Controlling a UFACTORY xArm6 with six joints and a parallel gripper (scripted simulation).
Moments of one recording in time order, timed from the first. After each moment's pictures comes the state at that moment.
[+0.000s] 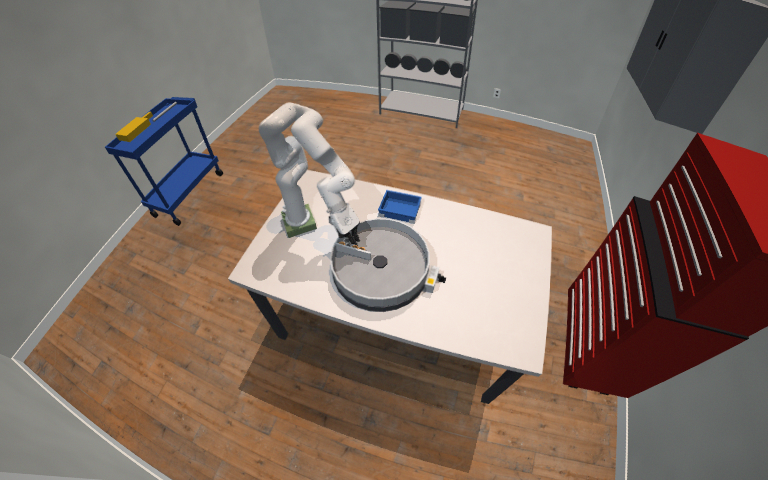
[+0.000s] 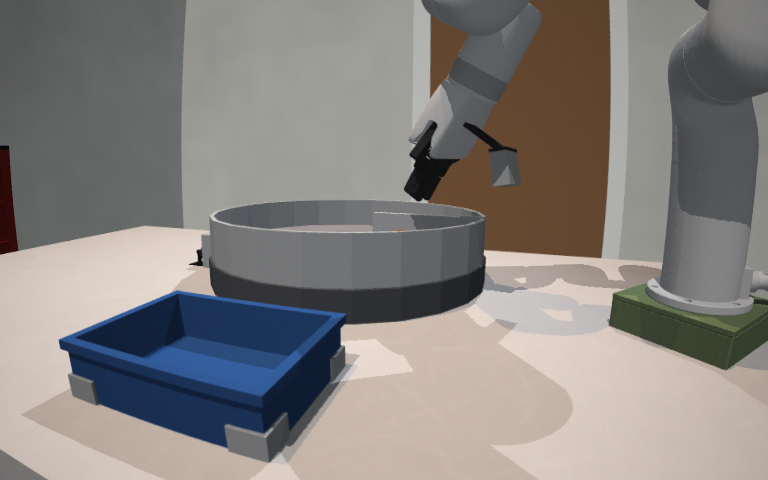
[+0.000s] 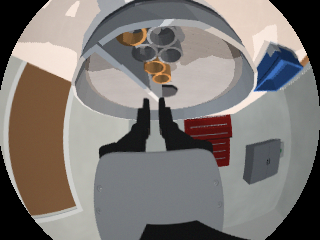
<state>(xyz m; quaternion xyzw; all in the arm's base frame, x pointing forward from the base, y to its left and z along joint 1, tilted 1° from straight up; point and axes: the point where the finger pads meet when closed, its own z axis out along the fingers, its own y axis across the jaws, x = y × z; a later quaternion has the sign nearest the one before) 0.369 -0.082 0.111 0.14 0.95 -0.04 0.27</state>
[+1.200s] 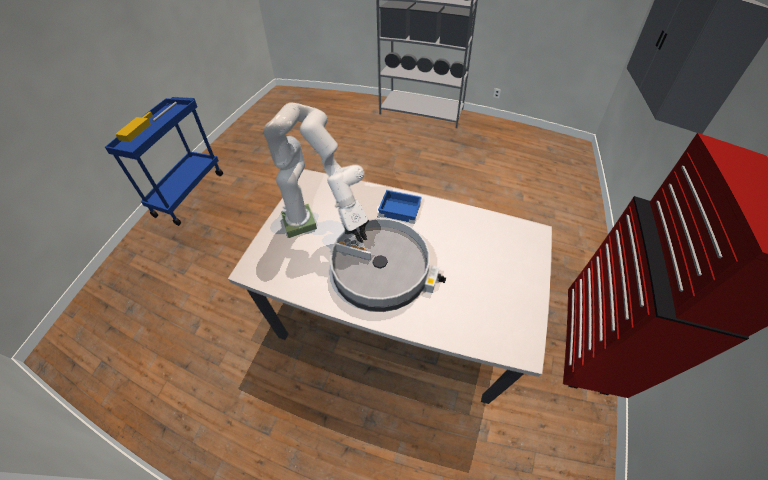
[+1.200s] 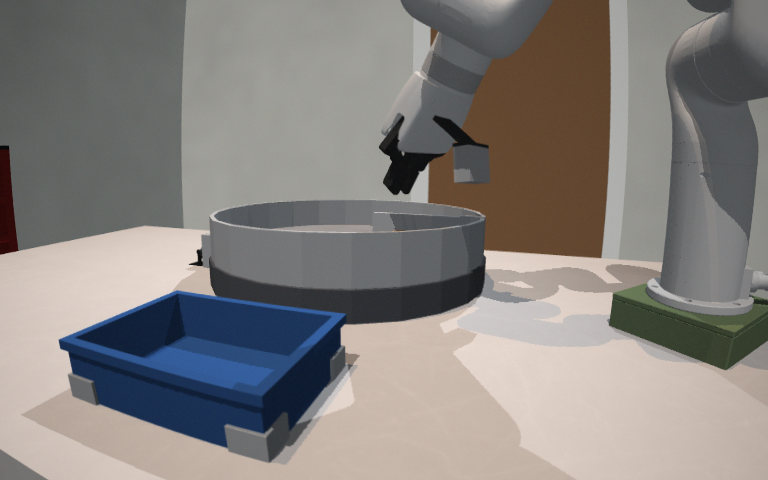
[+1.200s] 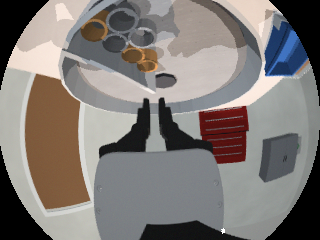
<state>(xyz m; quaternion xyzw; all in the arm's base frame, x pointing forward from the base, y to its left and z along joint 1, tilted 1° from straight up) 0.396 -0.066 0.121 0.23 0.93 -0.06 0.29</state>
